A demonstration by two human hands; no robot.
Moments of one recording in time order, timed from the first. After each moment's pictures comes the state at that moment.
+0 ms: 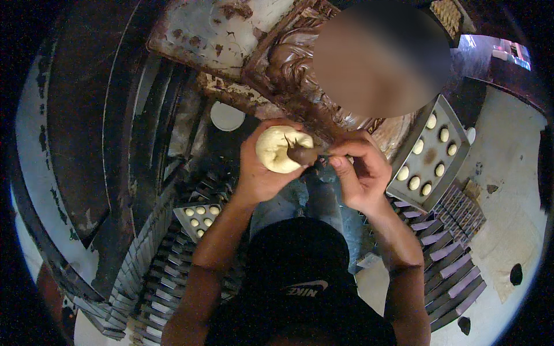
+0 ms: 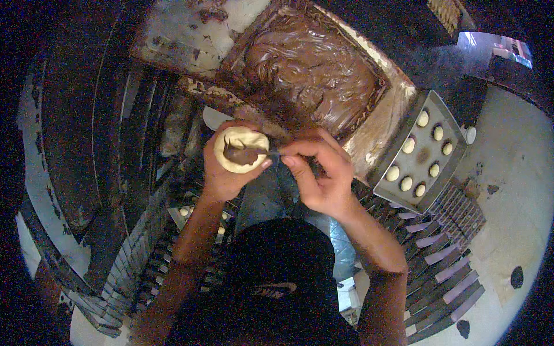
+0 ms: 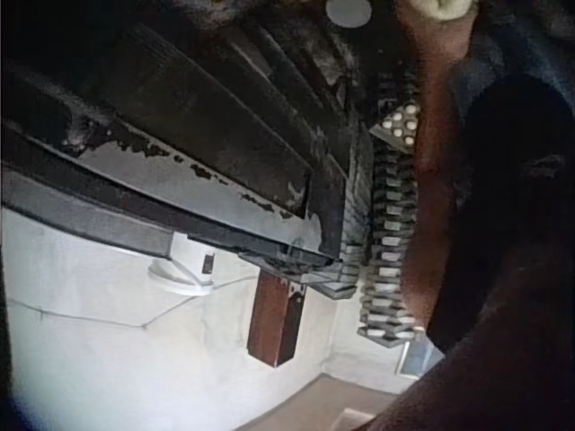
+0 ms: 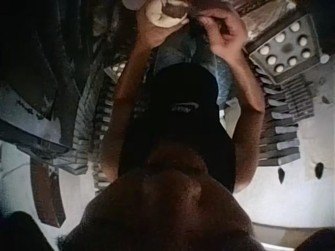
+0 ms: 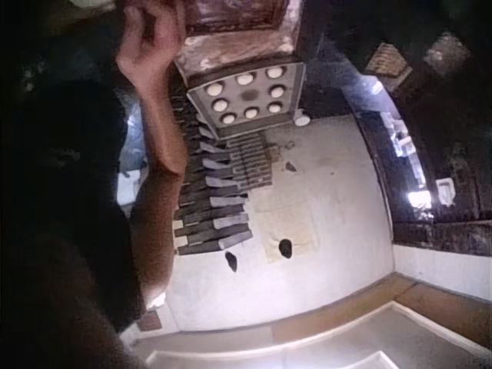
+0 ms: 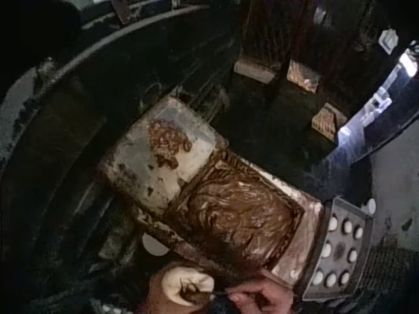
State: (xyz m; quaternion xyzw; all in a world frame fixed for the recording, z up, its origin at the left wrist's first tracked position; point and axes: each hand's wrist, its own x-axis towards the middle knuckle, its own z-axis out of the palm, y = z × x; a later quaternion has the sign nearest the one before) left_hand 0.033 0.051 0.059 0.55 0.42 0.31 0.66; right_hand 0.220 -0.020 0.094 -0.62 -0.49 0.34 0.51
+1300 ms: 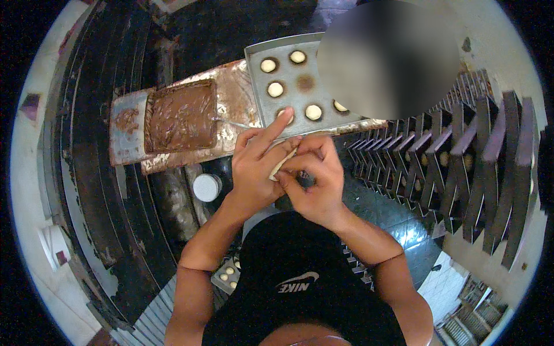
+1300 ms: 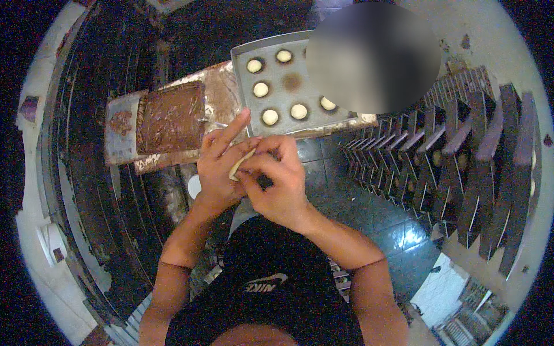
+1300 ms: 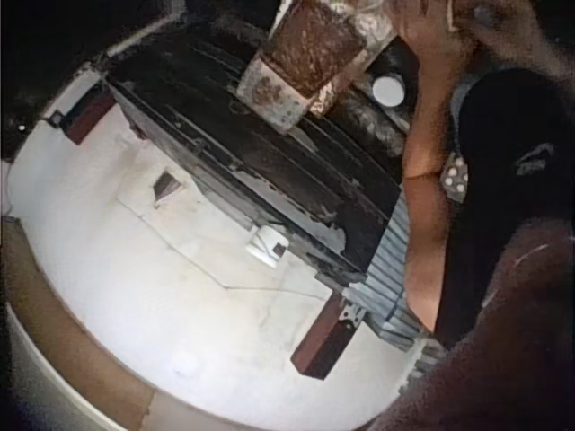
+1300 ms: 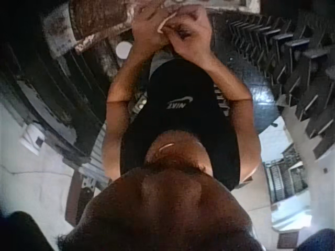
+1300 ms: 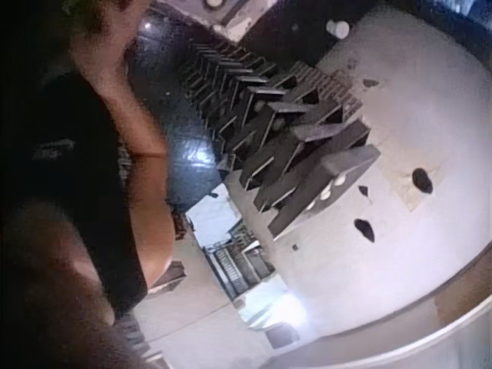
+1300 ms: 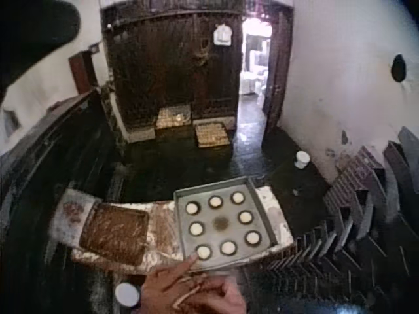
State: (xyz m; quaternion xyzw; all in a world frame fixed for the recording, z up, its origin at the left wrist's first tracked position) left_hand 0.274 -0.286 0.236 0.94 -0.04 0.23 0.26; right_hand 0.335 -0.440 0.237 -0.70 -0.37 0.00 0.60
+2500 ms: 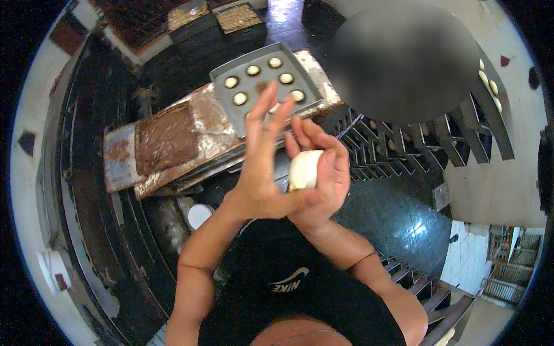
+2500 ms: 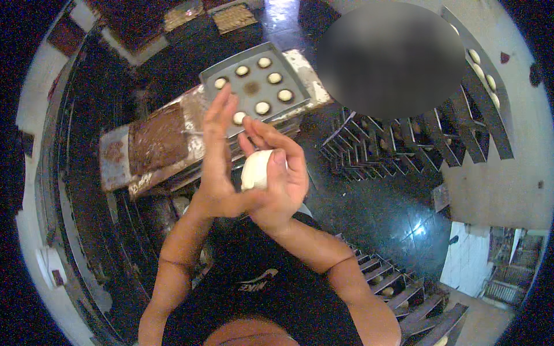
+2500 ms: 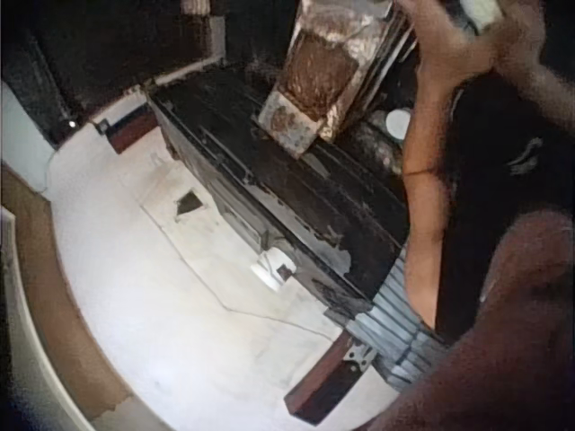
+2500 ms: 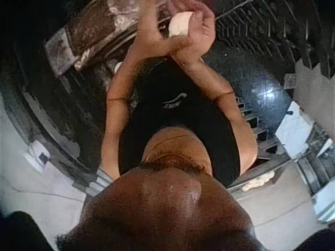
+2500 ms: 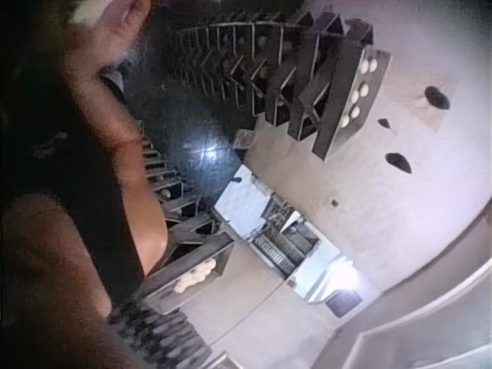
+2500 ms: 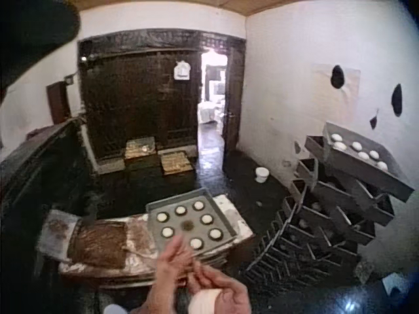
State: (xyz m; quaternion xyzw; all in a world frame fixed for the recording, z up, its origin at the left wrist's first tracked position) left_hand 0.185 -0.412 0.320 0.77 -0.18 0.31 0.52; right_hand 0.182 -0.516 0.297 -0.33 -0.13 -0.07 0.93
